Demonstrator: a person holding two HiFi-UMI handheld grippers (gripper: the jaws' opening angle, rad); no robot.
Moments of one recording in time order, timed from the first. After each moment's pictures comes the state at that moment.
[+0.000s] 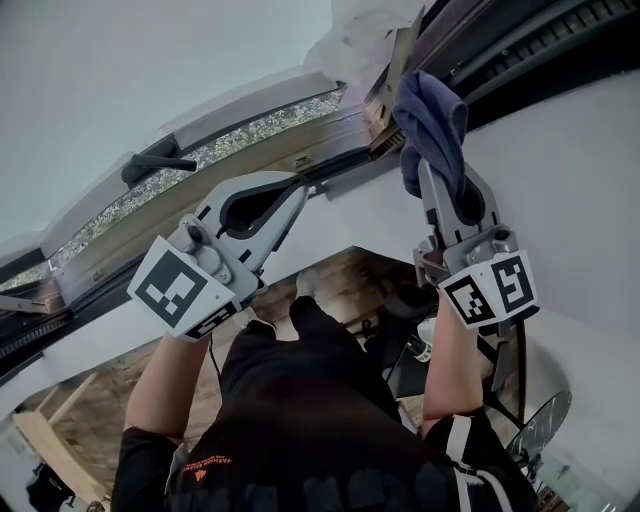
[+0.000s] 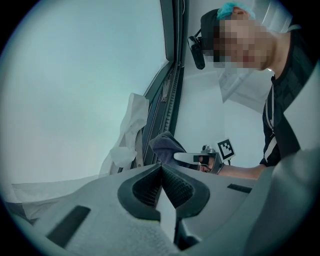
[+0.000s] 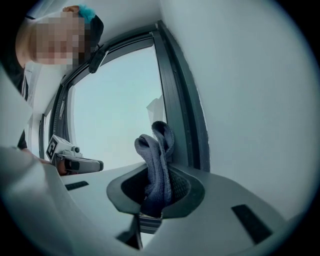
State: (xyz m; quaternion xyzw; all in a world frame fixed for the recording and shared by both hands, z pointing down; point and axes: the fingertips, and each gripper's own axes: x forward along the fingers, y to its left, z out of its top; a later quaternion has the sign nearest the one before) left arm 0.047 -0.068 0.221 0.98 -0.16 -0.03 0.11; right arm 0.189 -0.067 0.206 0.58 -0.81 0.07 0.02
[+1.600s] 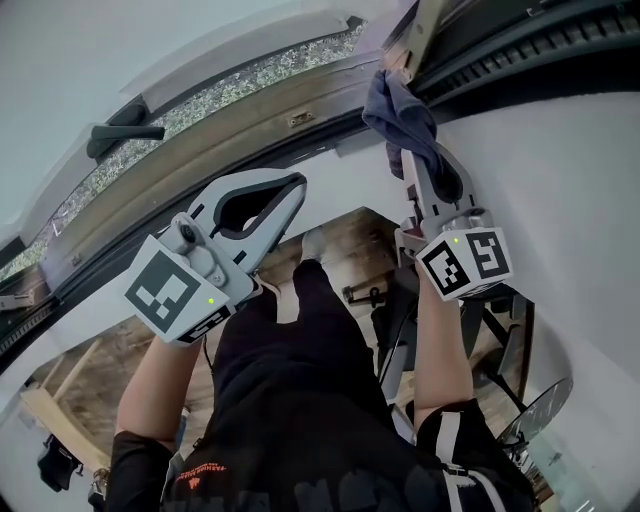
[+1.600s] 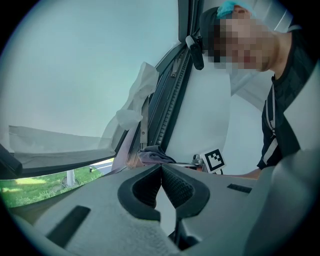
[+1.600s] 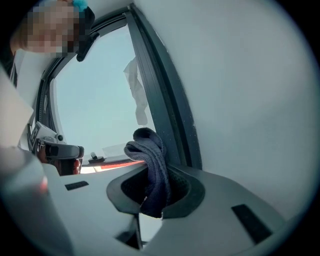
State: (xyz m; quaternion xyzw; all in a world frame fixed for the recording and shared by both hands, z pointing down) left arm 0.059 -0.056 0.315 0.97 -0.16 0.04 0.18; right arm 0.207 -0.075 0.365 0.61 -0.77 0.18 0.03
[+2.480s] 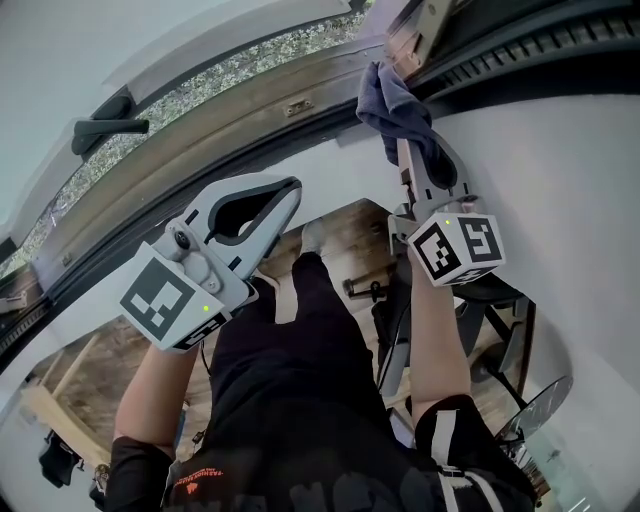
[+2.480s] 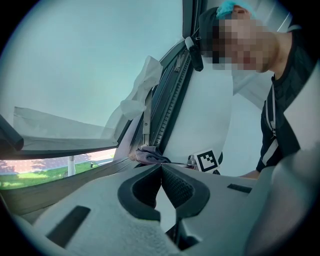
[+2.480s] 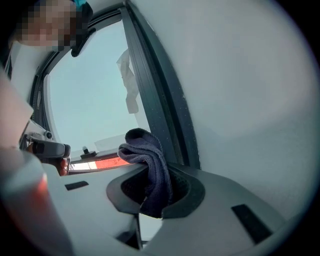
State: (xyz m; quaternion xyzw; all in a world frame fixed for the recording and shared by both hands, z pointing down) left arm 0.058 -0.047 0.342 0.97 -0.16 0.05 0.19; right arm 0.214 -0.084 0.404 0.63 -0.75 0.20 0.02
